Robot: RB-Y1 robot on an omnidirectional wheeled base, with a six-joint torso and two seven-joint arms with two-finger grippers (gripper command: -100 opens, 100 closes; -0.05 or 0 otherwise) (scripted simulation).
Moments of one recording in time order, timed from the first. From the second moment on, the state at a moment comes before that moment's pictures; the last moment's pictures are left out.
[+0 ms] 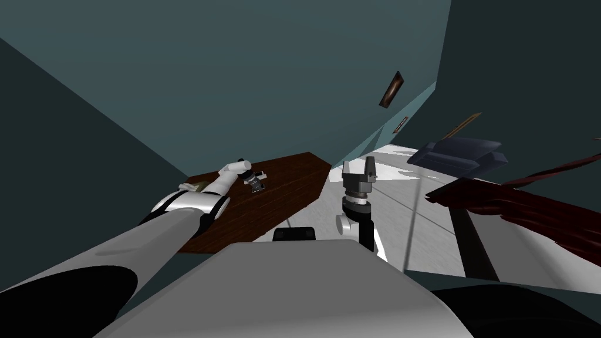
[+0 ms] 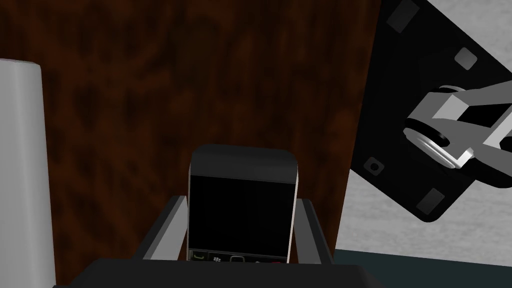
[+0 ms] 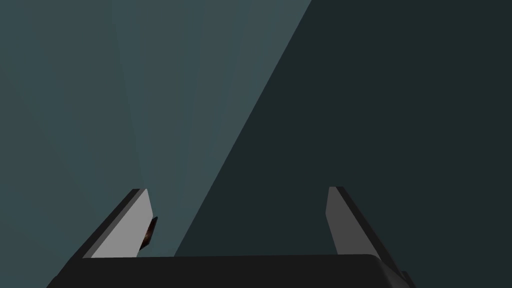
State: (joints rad) left arm -0.78 0.60 -0.10 -0.75 0.81 1.50 0.48; right arm 0.47 -0.02 0.06 -2.40 0.12 -0.50 -0.17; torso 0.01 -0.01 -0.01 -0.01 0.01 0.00
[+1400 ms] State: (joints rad) left arm -0.63 0.53 0.00 -1.11 0.69 1.65 0.67; right arm 0.47 -0.02 0.06 -2.40 0.12 -0.50 -0.17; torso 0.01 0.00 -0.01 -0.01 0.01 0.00
